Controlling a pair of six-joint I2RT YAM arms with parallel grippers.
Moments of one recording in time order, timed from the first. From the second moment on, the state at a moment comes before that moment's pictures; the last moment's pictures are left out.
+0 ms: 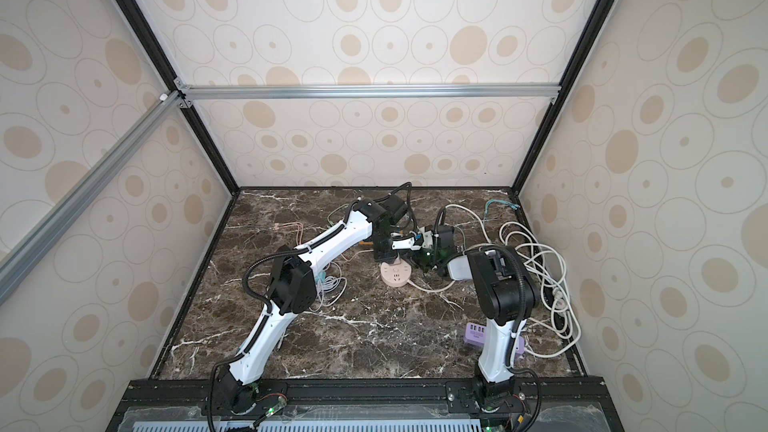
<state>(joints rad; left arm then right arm) -0.76 2.45 2.38 -1.27 0.11 0.74 0.25 1.91 0.87 0.36 -0.65 0.86</state>
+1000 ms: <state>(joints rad) -0.76 2.37 2.24 -1.29 0.08 0.73 0.26 1.89 0.85 0.18 -0.63 0.77</state>
